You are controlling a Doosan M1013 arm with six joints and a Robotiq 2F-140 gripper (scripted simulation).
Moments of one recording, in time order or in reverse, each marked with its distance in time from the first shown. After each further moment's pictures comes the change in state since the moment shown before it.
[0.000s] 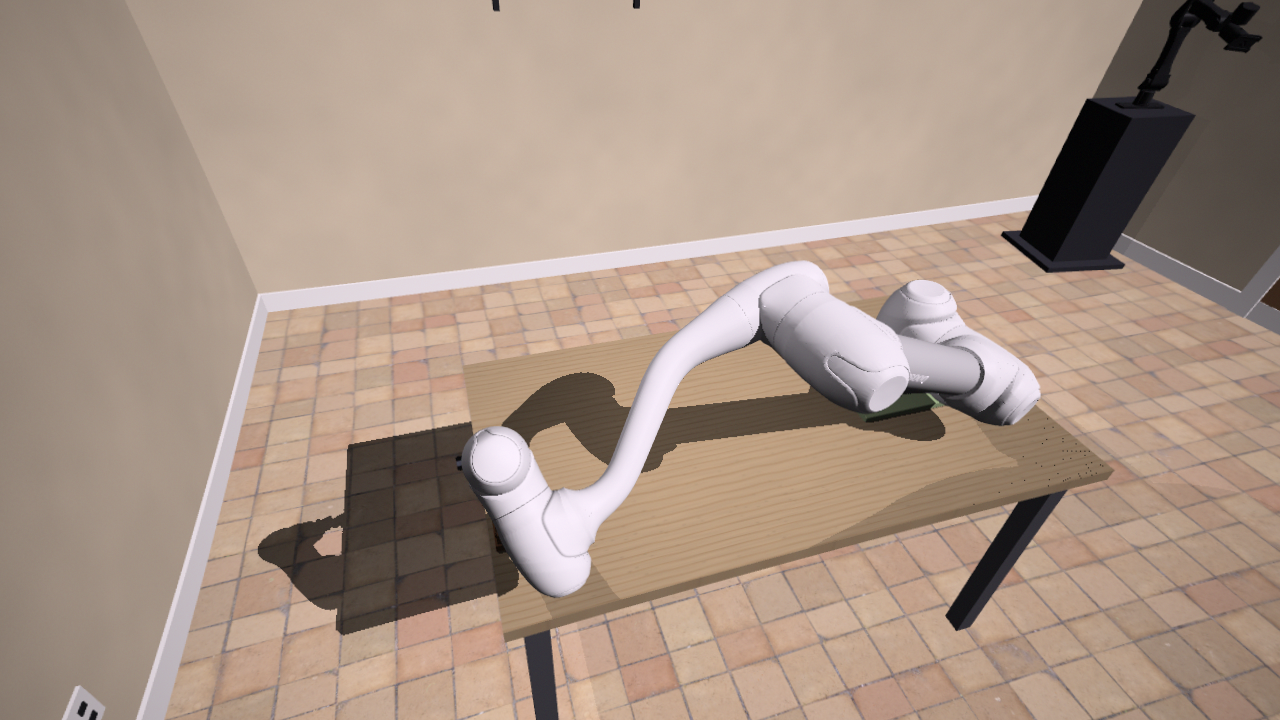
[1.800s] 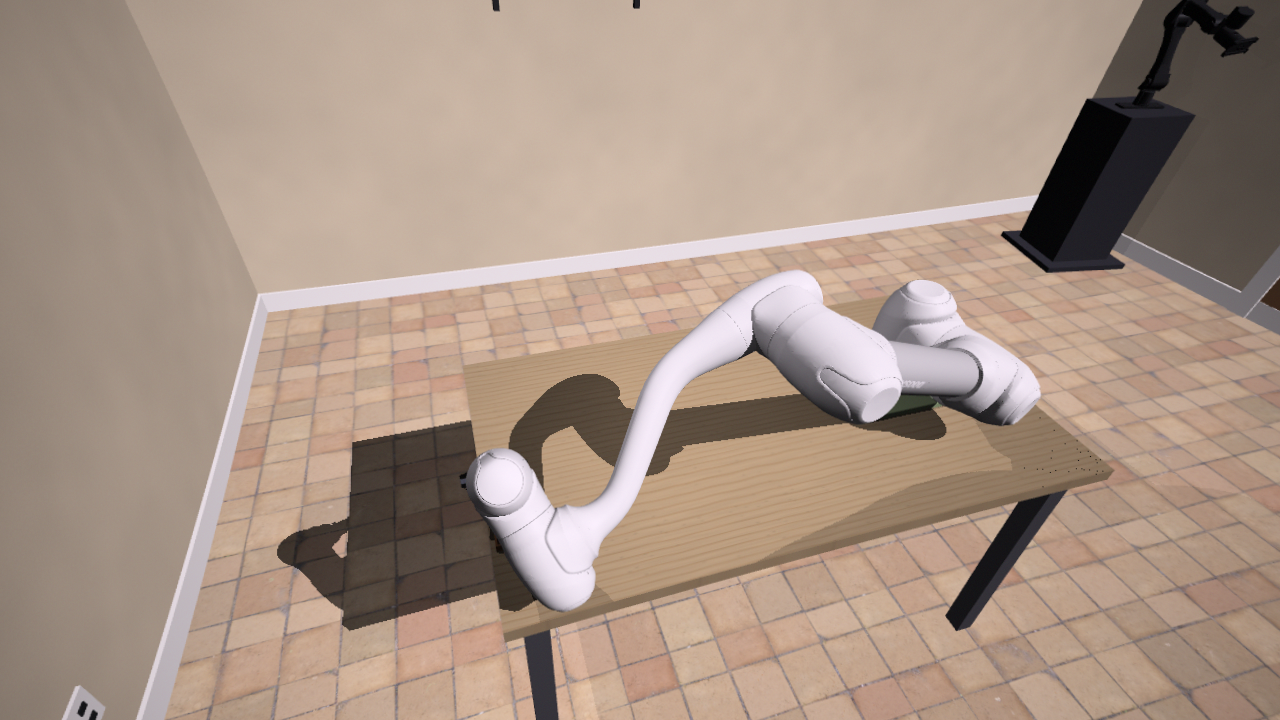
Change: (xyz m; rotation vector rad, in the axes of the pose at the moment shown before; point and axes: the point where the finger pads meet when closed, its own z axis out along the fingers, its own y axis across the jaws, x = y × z) arm -0.036 0.000 0.036 0.000 0.000 0.000
